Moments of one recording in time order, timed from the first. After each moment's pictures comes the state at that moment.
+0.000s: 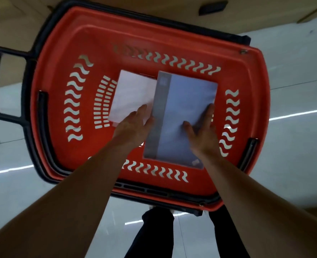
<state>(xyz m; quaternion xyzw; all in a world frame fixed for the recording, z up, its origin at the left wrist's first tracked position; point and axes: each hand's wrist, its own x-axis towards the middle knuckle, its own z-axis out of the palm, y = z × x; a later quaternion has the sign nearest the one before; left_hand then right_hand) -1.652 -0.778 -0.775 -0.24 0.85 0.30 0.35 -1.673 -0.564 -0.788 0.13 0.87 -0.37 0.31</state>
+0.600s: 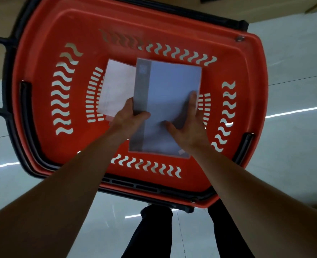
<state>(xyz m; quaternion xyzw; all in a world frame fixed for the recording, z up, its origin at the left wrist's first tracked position) -1.654 -0.782 -0.782 -0.34 0.78 0.43 0.30 -1.673 -0.584 -0.801 0.04 0.85 -0.40 0.32</state>
